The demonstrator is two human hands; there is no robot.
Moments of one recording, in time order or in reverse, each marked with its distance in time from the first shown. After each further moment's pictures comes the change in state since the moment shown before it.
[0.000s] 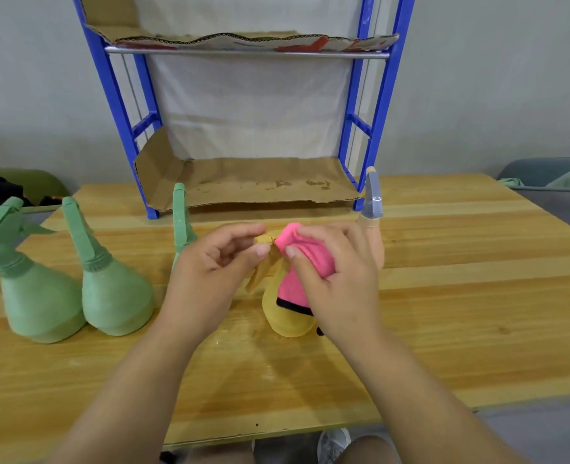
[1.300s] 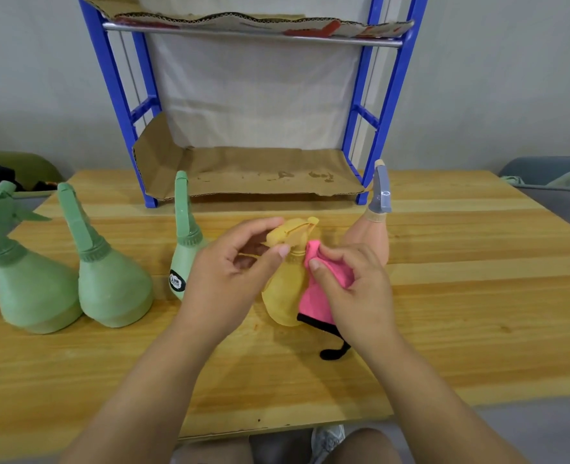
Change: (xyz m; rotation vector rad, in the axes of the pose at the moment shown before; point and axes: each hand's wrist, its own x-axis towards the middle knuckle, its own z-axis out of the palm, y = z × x) left_hand -0.003 -0.010 0.010 0.047 -0.027 0.083; right_hand -0.017 0.029 -0.004 0.033 -0.174 0.342
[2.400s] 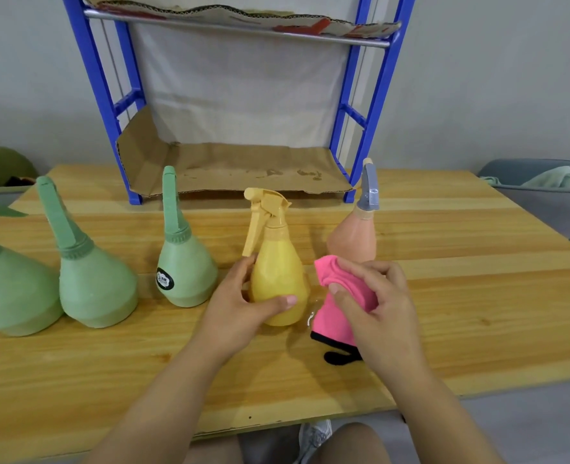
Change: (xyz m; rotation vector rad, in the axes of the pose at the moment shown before) left_hand -0.013 -0.065 0.020 -0.053 -0.149 -0.357; right_hand -0.029 0.002 -0.036 -0.016 -0.024 0.138
